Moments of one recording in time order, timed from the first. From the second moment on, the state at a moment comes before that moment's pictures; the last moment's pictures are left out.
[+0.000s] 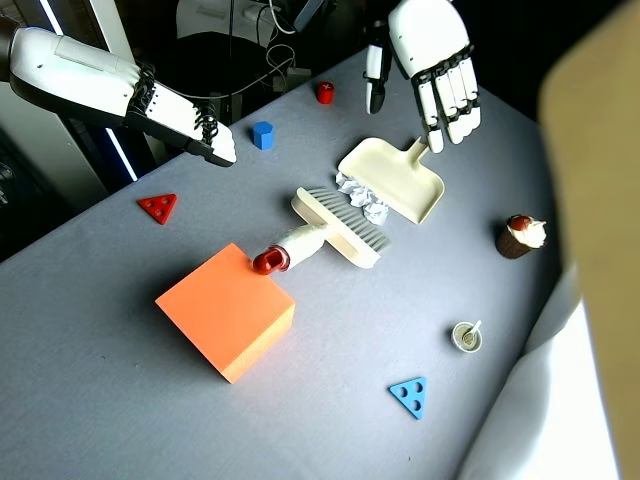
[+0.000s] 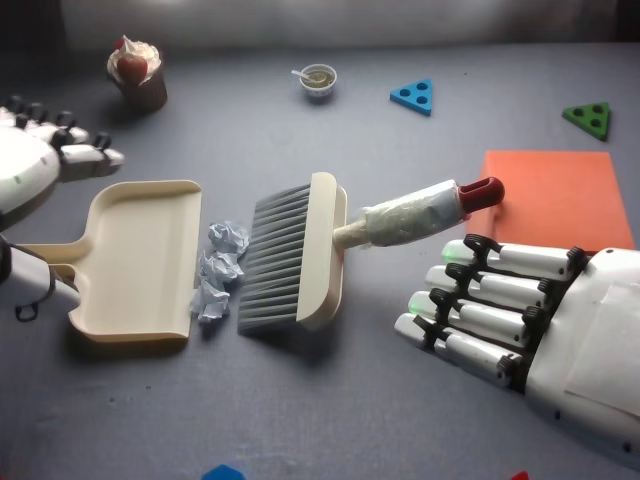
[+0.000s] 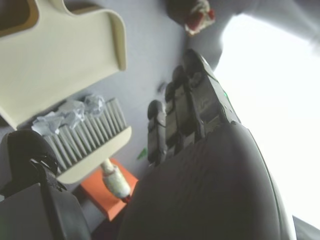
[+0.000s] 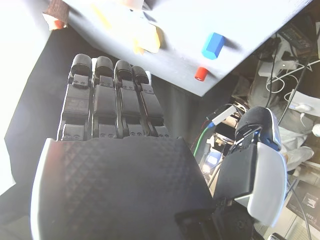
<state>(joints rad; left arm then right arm) 0.71 -0.71 0.82 -1.07 -0.53 2.14 -0.41 -0.60 0.33 -2.62 -0.46 1.12</state>
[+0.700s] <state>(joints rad) 0.88 -0.80 0.91 -1.00 -0.66 1.95 -0.42 -0.60 0.33 -2.63 -0.46 1.12</state>
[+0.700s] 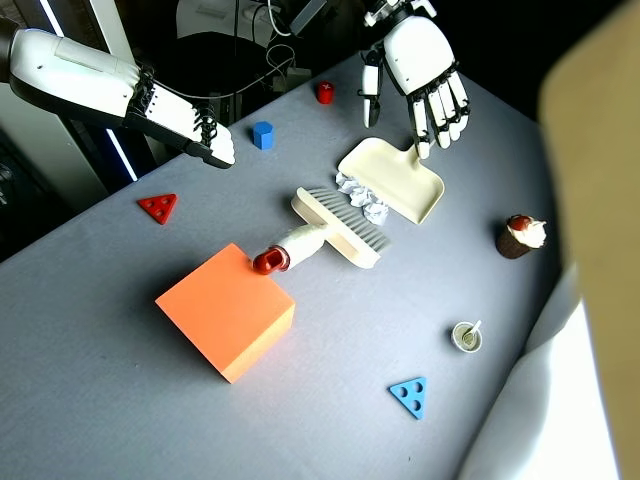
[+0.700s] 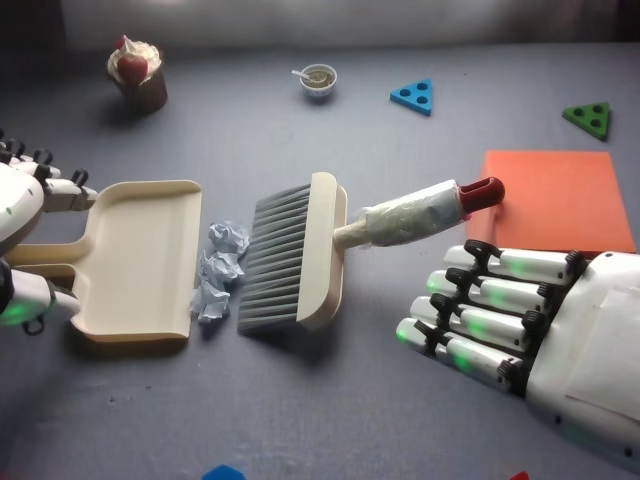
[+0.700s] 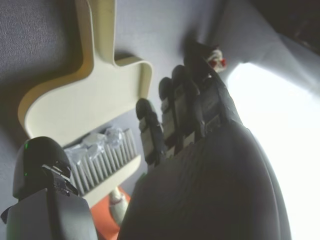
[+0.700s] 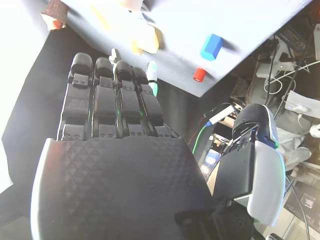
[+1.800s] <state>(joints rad) 1.08 -0.88 1.03 -0.81 -0.82 1.58 -0.42 -0.60 0.33 -2.63 -0.46 1.12</state>
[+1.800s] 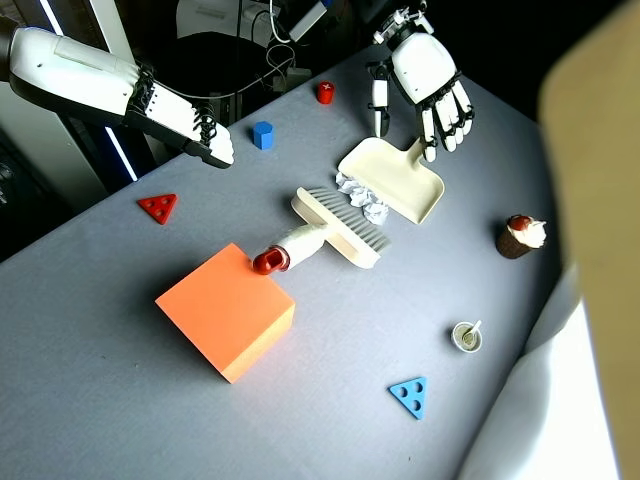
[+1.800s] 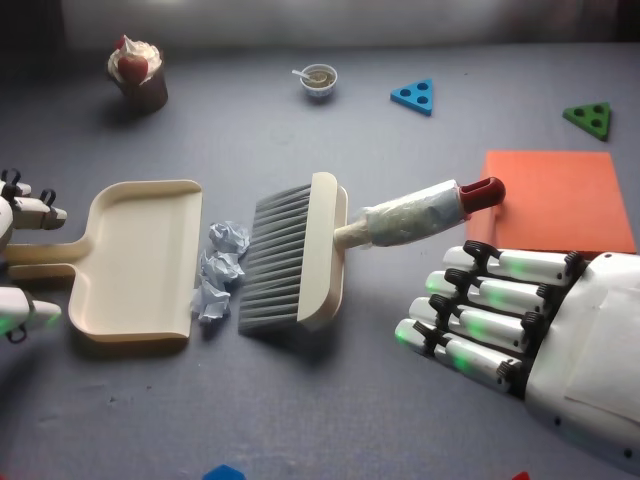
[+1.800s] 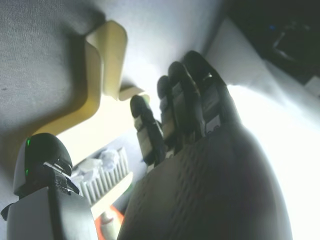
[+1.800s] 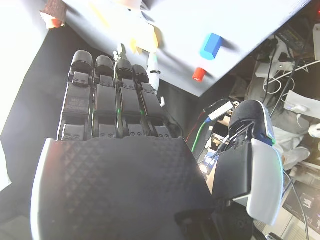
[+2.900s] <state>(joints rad) 1.11 -0.96 1.12 -0.70 -0.82 1.49 -0.42 -0.60 0.33 -2.63 -0.46 1.12</state>
